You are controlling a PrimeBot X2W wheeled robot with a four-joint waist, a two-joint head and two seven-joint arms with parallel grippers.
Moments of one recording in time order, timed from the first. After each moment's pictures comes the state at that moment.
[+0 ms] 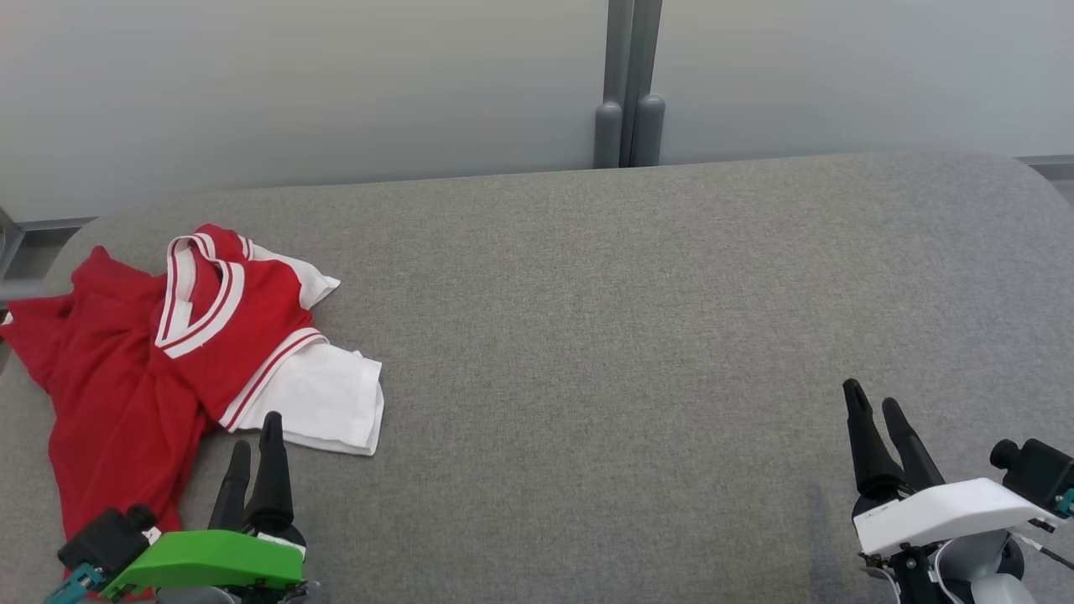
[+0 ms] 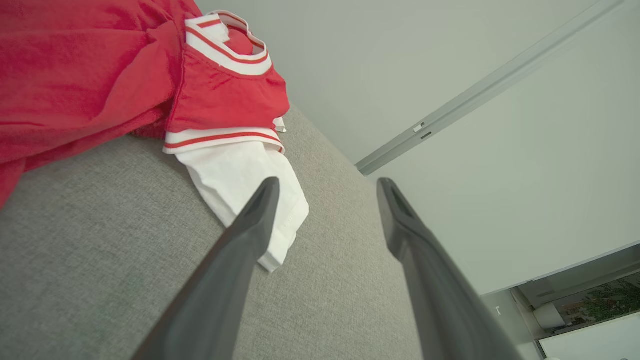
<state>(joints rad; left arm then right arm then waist) -0.01 0.05 0.02 0.22 -0.95 -0.12 -0.06 0.01 -0.06 -0.04 0.11 0.77 0.13 -0.05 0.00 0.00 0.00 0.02</state>
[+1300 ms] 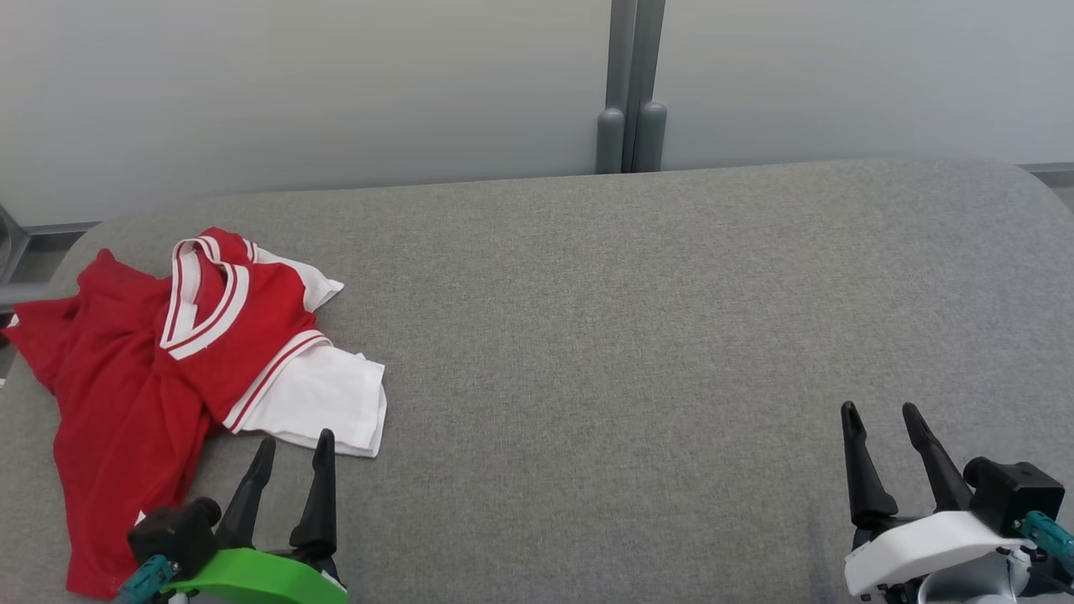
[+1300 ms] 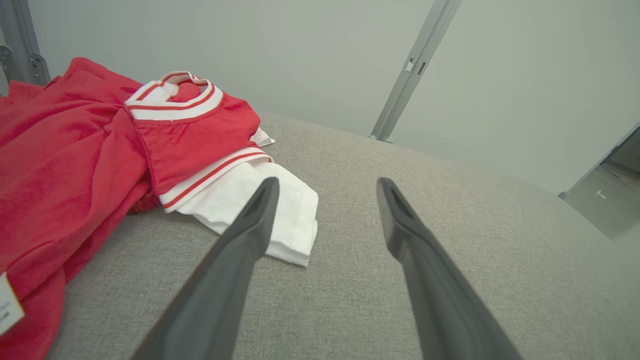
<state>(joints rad) 0.02 0.14 -0.13 0.20 -0.52 -0.13 -0.17 0.06 -0.06 -0.05 0.10 0.28 0.13 -0.16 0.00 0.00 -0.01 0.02</state>
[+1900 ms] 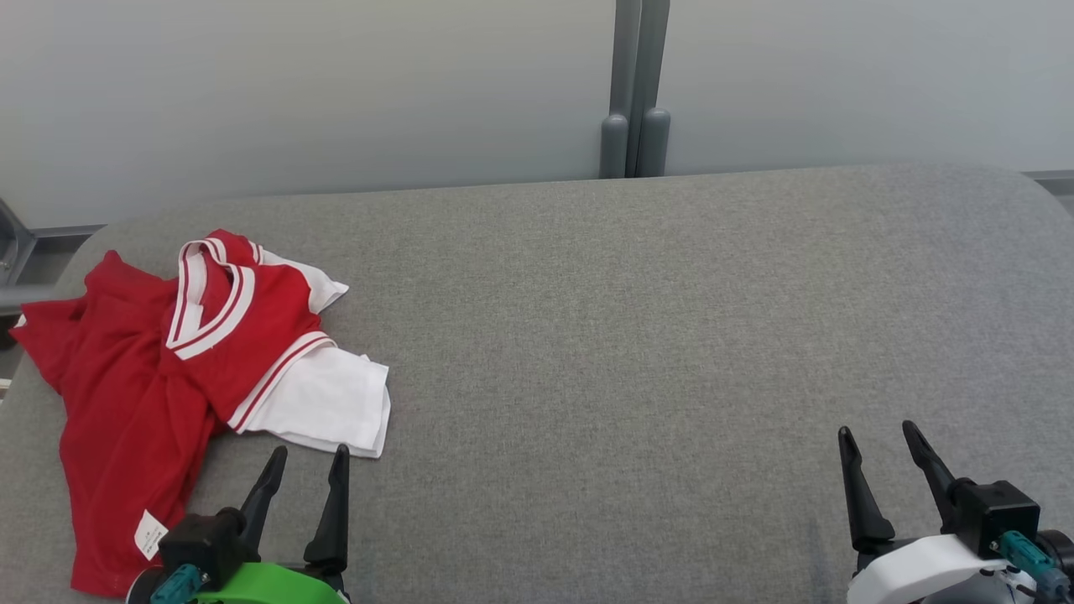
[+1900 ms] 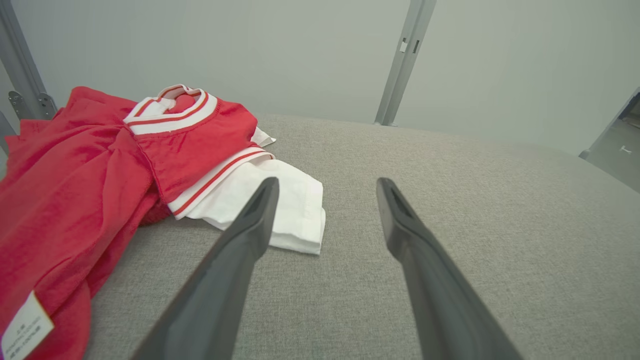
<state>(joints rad) 0.03 0.16 -0.16 0.23 -0.38 -0.13 -0.21 0.09 -0.08 -0.05 0.13 0.11 0.13 -0.21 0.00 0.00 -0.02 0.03</state>
